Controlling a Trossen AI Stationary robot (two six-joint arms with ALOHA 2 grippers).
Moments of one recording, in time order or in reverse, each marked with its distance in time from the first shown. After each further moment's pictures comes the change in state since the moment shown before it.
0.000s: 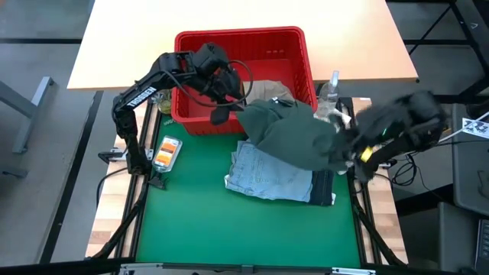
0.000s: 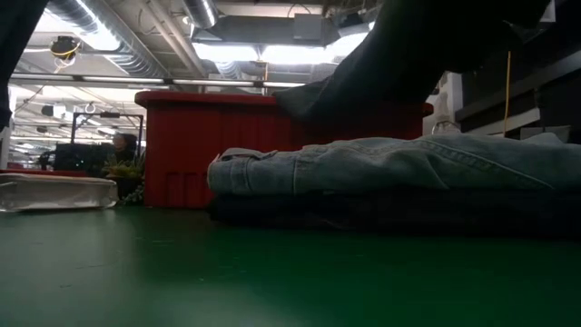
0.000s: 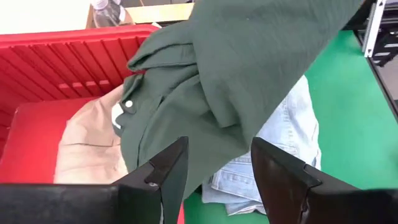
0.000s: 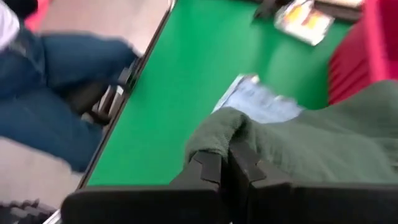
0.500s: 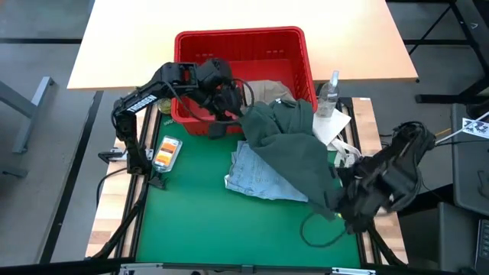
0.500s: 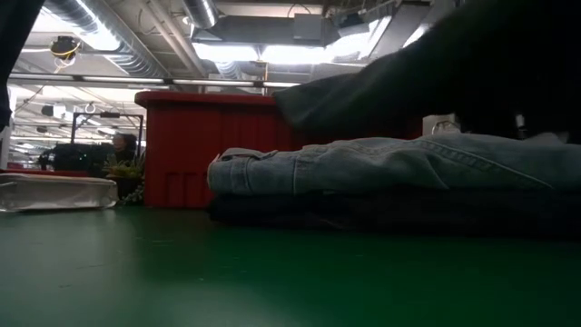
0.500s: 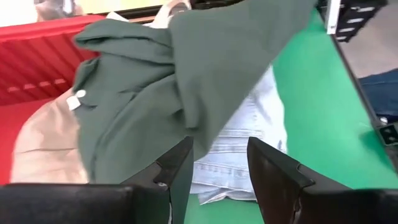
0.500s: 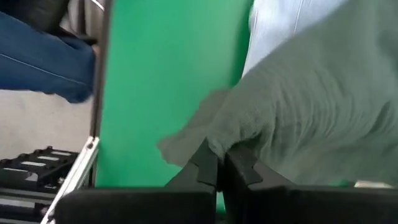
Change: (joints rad) left arm -0.114 0.000 -0.001 -0.066 0.000 -0.008; right arm 0.495 0.032 -0.476 0.007 0.200 0.660
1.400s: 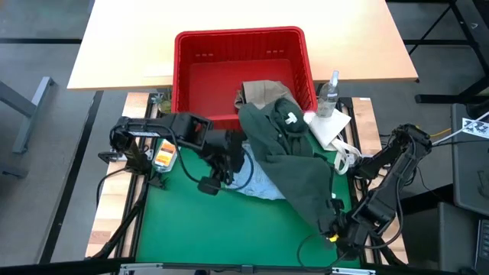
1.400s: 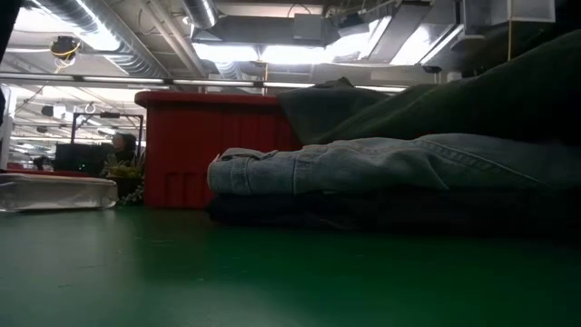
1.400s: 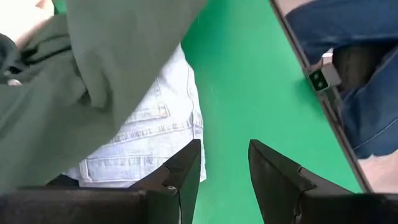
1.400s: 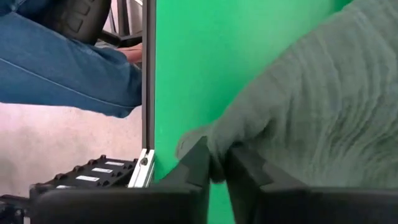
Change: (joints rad) left arm -0.396 0.001 -0.182 0.006 -0.106 -0.154; right arm 0.147 0.000 -0.439 0.524 -0.107 0.284
